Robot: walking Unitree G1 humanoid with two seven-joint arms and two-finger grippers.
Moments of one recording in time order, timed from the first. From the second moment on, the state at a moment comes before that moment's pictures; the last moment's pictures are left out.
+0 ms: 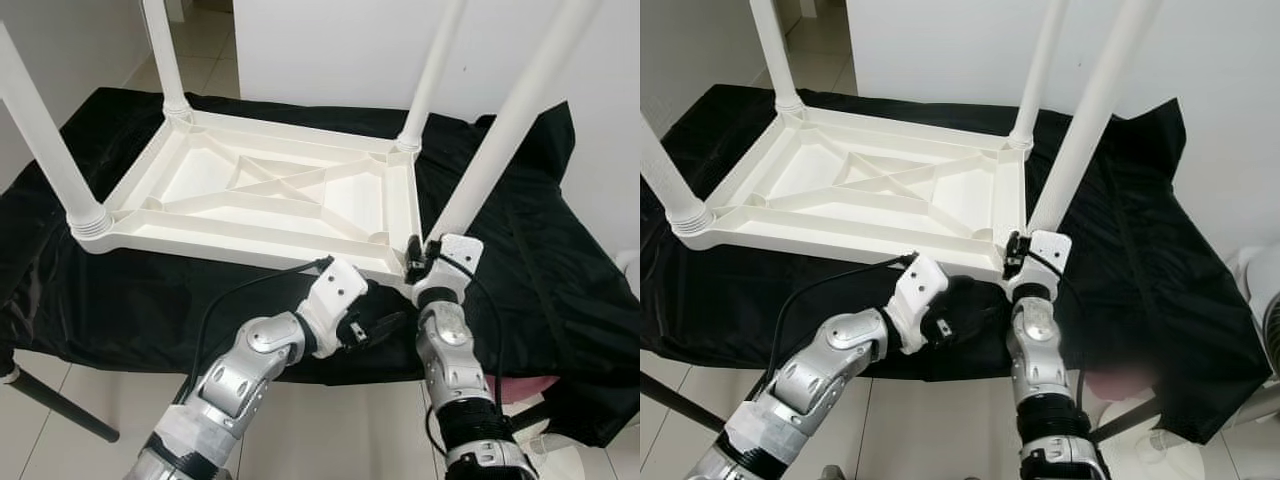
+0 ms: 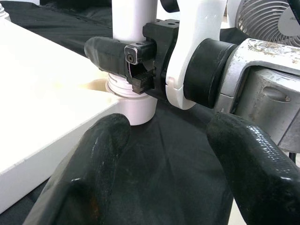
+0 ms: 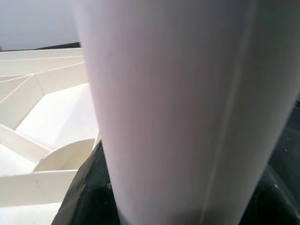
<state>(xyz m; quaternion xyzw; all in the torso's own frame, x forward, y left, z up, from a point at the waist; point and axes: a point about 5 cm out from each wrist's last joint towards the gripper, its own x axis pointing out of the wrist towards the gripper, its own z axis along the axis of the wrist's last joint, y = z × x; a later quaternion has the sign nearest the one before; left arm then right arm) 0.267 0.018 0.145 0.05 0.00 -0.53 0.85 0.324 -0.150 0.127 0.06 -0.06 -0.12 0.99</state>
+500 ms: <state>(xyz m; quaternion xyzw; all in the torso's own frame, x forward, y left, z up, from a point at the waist) 0.264 0.020 0.140 0.04 0.00 -0.53 0.85 0.308 -0.159 0.121 0.03 -0.08 -0.08 0.99</state>
